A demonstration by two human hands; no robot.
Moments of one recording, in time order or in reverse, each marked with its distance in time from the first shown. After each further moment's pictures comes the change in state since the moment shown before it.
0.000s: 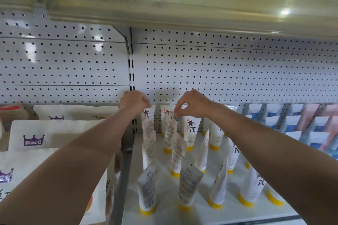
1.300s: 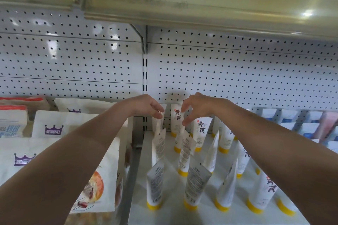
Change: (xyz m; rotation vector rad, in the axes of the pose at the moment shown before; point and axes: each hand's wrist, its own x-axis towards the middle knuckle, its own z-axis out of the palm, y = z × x) left_hand -0.028 -0.010 -0.038 -0.209 -0.522 0.093; right_hand 0.003 -0.021 -0.010 -0.191 -0.255 0.032
